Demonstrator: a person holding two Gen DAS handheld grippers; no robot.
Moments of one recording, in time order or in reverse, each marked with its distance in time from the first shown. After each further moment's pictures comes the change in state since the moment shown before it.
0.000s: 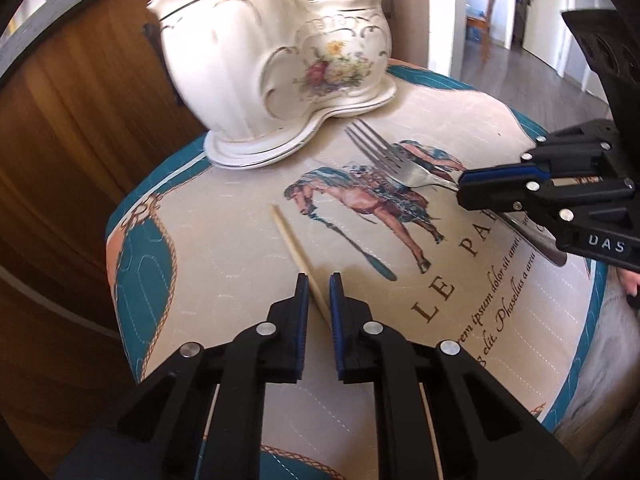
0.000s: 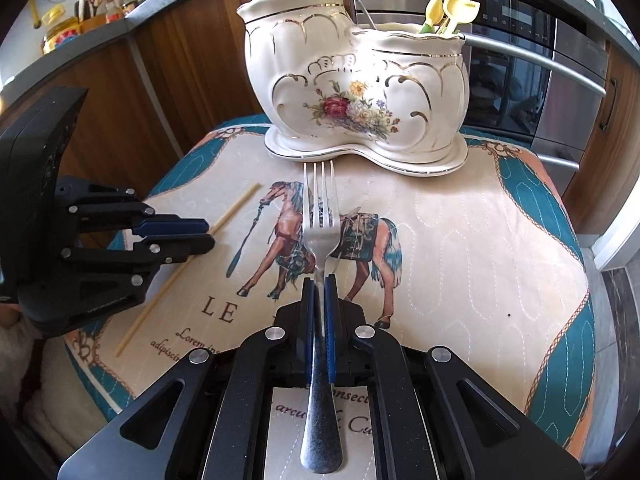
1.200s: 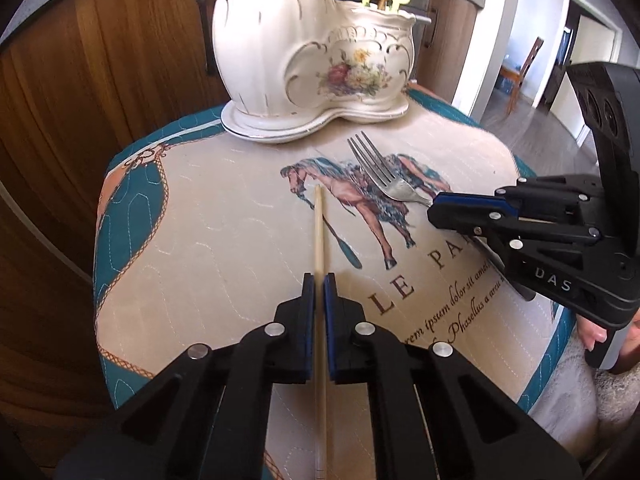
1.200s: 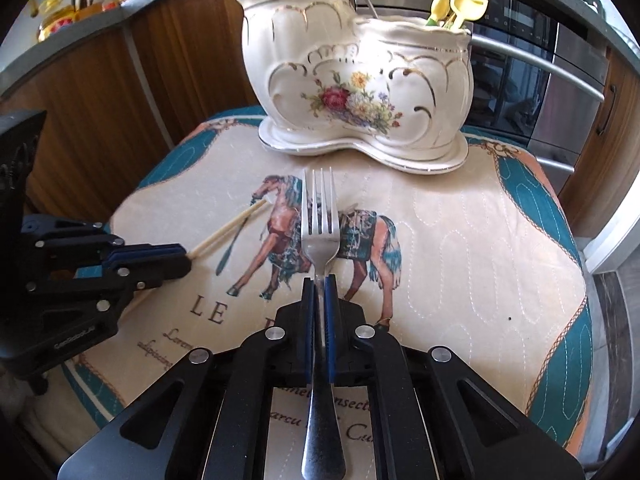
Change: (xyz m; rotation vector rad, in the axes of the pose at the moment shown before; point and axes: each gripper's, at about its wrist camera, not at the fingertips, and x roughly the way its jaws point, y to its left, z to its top) left arm -0.012 -0.001 -0.021 -0.270 -0.044 -0.034; right arm 0.006 0.004 0.000 -0.016 0.005 -0.029
